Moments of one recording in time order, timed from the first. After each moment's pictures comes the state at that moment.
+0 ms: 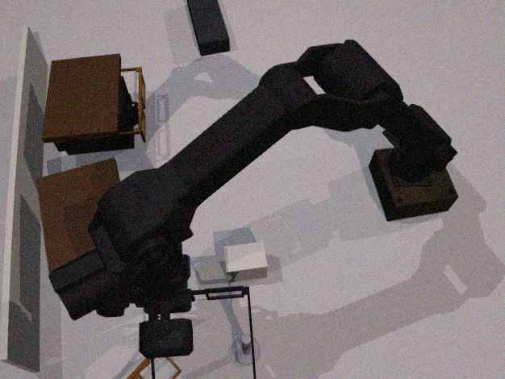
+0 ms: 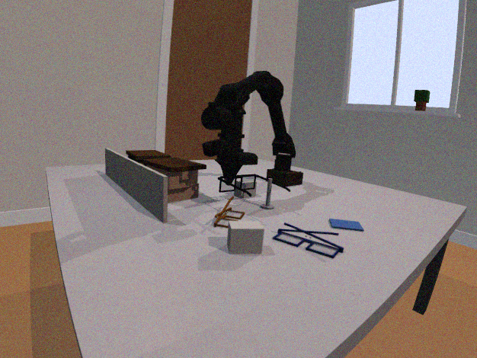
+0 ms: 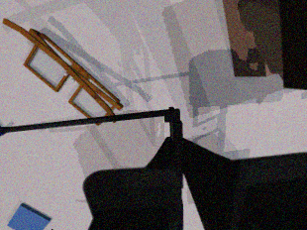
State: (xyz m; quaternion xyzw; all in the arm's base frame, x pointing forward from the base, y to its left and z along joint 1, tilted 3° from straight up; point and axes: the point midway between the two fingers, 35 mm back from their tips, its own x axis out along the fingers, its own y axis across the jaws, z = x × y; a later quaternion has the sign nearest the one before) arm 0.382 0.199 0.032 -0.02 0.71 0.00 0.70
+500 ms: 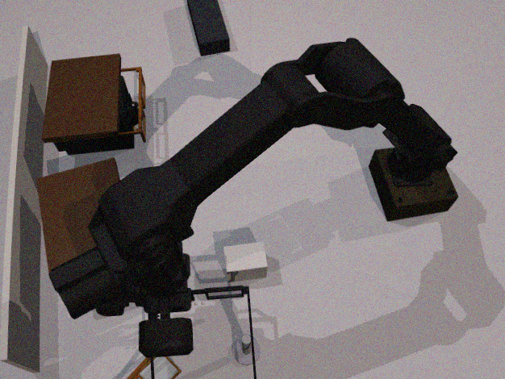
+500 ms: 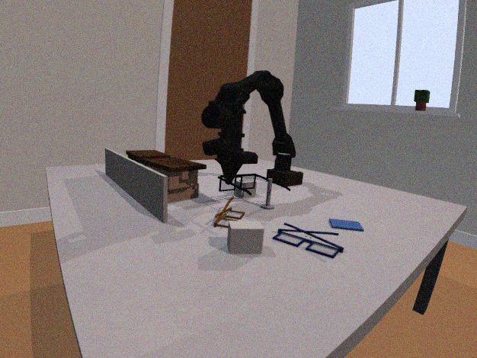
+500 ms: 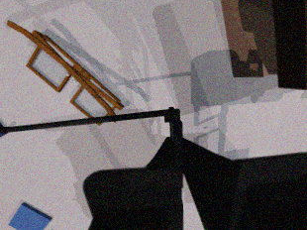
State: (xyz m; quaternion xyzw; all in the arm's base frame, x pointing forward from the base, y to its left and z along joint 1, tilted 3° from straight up) arm 0.382 0.199 0.035 -0.02 0.71 0.01 0.70
